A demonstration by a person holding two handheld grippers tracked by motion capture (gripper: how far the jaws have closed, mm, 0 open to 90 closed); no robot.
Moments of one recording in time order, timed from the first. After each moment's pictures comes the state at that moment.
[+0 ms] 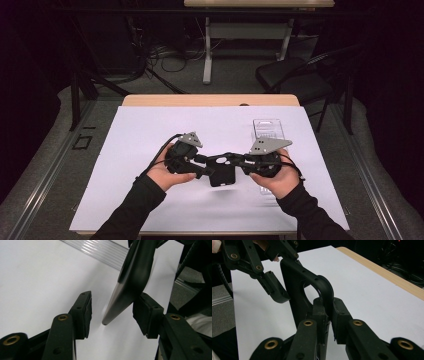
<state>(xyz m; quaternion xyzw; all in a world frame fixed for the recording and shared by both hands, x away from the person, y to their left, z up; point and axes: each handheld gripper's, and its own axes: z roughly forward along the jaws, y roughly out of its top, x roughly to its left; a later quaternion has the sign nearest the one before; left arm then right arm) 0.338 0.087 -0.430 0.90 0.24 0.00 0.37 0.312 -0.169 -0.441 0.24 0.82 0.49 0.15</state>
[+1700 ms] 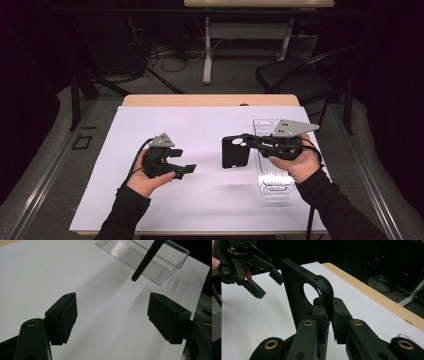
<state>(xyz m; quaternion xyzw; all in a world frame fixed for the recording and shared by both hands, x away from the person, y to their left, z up) 0.336 0.145 -0.454 0.84 0.32 0.05 0.43 0.333 -0.213 -0.408 0.24 0.80 0.52 0.18</state>
